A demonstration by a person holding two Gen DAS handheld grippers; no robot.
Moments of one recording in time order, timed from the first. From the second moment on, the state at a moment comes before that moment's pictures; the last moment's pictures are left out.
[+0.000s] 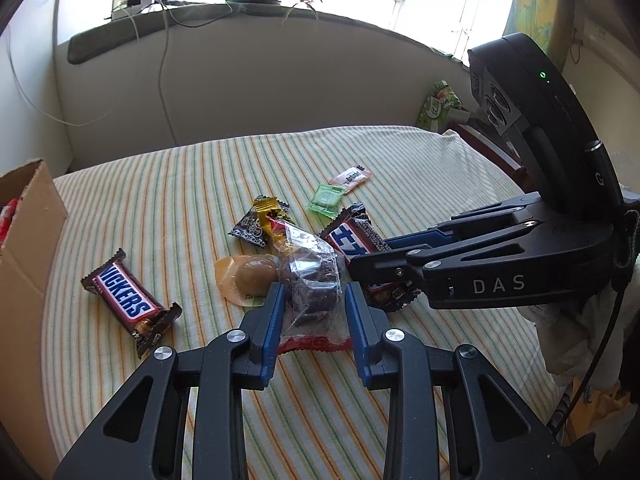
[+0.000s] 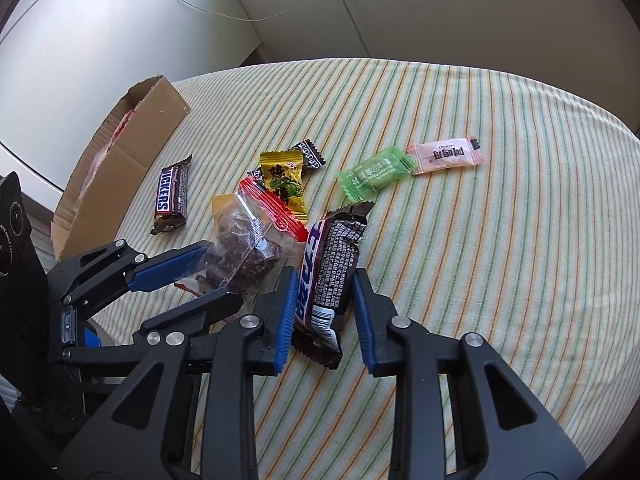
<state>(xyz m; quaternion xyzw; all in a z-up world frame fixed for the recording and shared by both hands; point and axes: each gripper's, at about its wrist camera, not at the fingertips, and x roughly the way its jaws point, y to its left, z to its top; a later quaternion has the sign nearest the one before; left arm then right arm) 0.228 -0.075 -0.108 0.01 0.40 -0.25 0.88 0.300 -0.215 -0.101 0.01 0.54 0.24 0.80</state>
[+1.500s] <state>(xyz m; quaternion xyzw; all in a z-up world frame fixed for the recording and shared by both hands) 0.214 0.147 -0.029 -0.15 0.26 -0.05 0.95 0.264 -0.037 -0.008 -0.05 0.45 0.39 0.80</state>
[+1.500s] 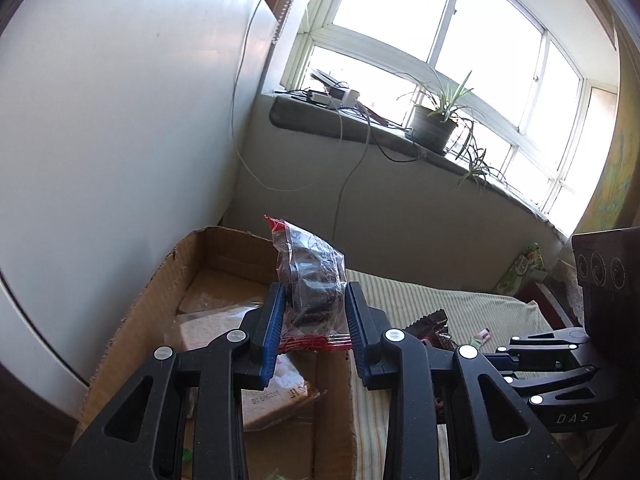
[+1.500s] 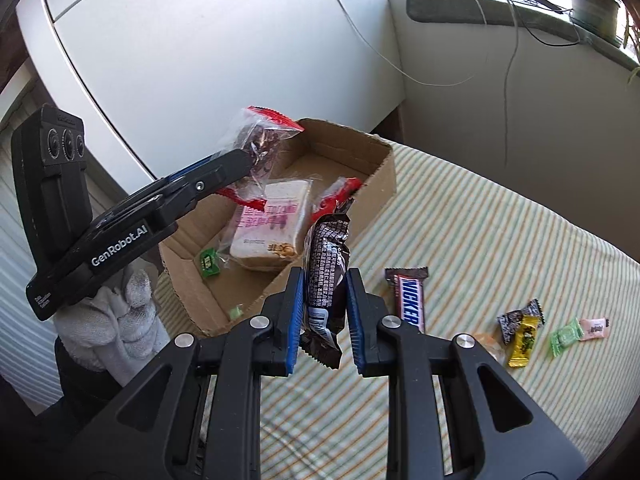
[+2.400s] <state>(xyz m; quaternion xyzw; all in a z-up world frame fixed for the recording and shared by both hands) 0.221 0.170 -0.034 -0.17 0.27 -0.01 0.95 0.236 0.046 -0.038 -0.07 0.46 0.47 0.75</state>
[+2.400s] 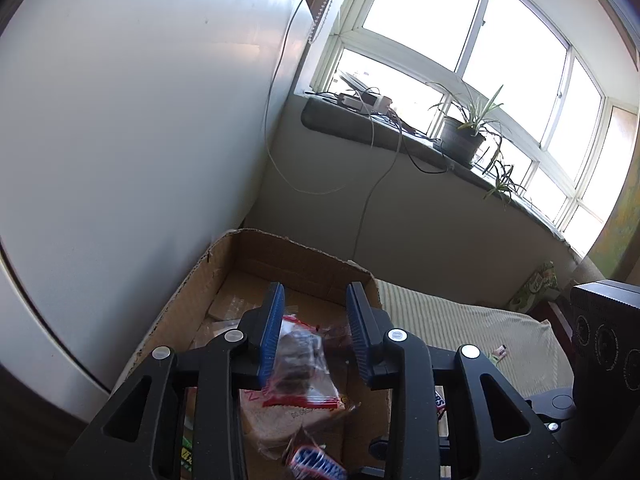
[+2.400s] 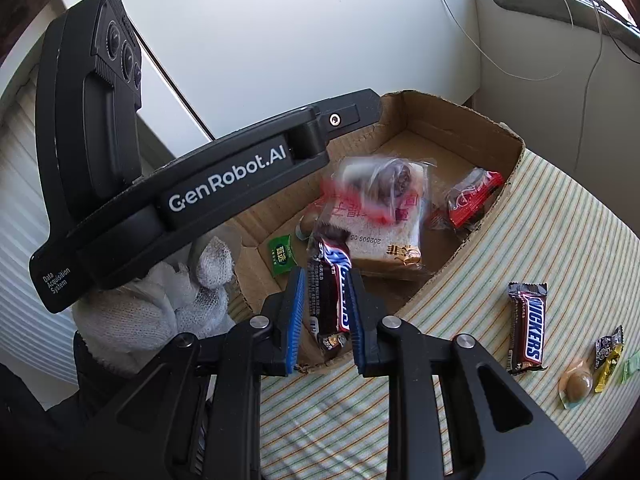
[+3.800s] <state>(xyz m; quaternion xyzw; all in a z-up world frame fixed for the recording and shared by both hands) 0.231 0.046 -0.047 -0.10 0.32 -0.14 0.93 0.291 -0.147 -0.059 -0.03 0.47 0.28 0.83</state>
